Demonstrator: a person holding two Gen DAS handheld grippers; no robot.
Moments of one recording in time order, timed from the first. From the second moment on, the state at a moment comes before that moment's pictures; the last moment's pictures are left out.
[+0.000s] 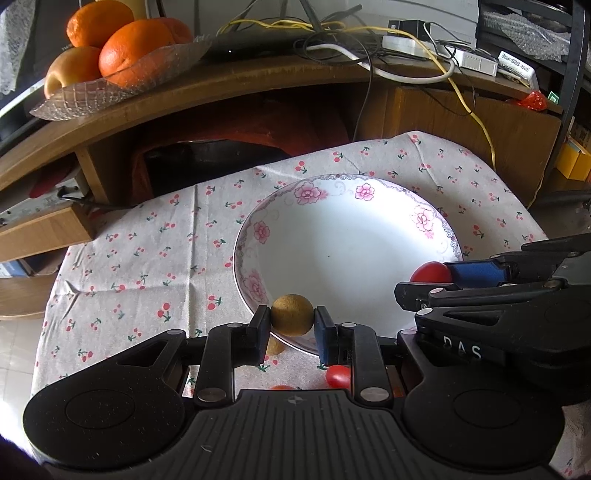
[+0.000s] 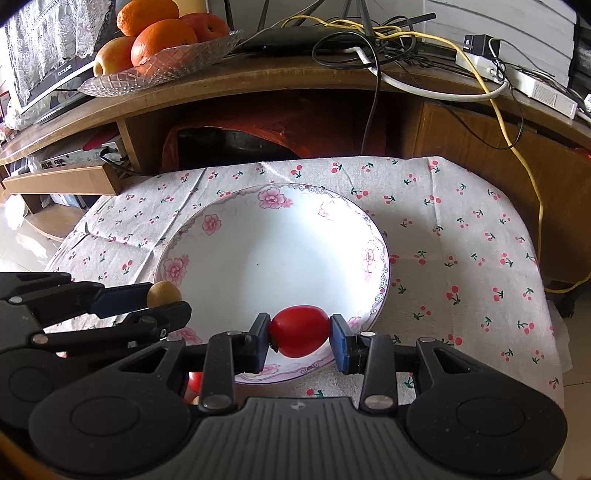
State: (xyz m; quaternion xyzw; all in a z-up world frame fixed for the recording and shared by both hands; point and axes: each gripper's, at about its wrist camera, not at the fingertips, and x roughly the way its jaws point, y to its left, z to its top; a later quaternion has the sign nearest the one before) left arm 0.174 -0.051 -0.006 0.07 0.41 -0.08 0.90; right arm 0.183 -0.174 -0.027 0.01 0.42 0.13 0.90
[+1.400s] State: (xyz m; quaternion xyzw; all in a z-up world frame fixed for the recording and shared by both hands) left arm 0.153 -0.047 0.017 0.08 0.38 -0.07 0.92; right arm 0.164 -0.170 -0.008 -0.01 0.39 0.12 0.91
